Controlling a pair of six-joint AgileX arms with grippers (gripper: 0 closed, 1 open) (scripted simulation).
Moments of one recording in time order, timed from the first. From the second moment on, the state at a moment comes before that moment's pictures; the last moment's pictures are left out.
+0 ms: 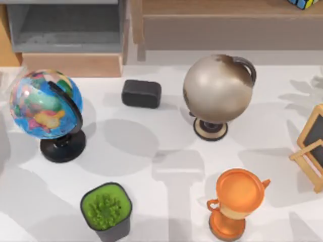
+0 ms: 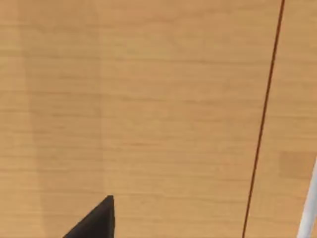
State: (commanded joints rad) left arm 0.40 2.24 1.08 1.17 0.43 1.55; right arm 0.00 0.00 0.00 0.00 0.00 0.00
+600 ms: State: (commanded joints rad) left arm 0.41 2.29 1.13 1.16 0.46 1.58; right arm 0.00 0.00 0.00 0.00 0.00 0.00
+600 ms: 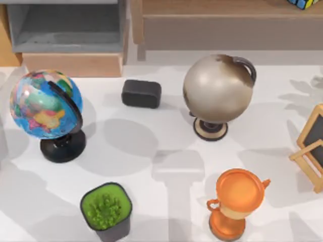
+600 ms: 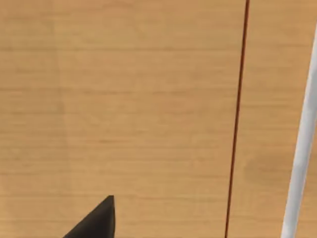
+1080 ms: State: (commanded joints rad) left arm 0.39 2.33 1.21 1.11 0.44 1.58; right arm 0.00 0.00 0.00 0.00 0.00 0.00
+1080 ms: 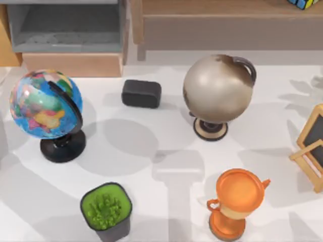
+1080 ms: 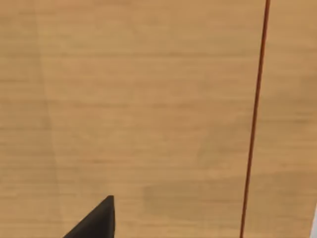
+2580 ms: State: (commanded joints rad) left arm 0.41 2.31 1.17 1.13 0.45 1.58; right arm 0.00 0.00 0.00 0.00 0.00 0.00
